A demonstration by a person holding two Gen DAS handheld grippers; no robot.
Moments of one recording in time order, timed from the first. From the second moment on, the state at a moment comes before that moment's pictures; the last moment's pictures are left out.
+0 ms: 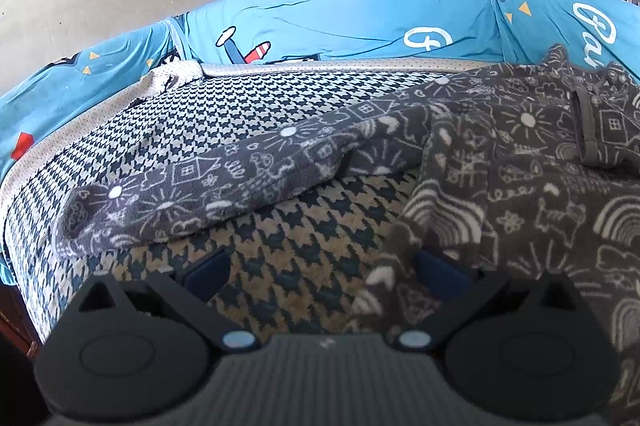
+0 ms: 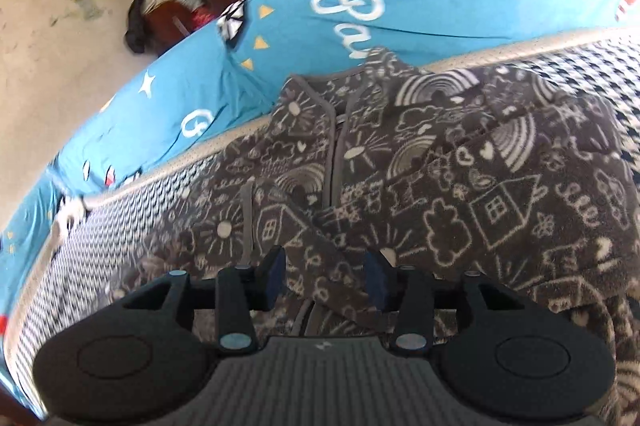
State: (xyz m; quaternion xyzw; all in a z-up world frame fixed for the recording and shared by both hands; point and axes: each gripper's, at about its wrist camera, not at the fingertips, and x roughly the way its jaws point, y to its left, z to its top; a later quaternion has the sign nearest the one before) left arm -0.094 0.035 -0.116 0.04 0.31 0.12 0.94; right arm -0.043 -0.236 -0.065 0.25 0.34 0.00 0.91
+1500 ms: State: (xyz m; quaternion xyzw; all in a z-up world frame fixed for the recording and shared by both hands) left arm 0.001 0.023 -0.023 -0.07 0.29 0.03 0.95; right arm -0.024 -0.178 -0.059 -0.01 0.26 0.02 0.97
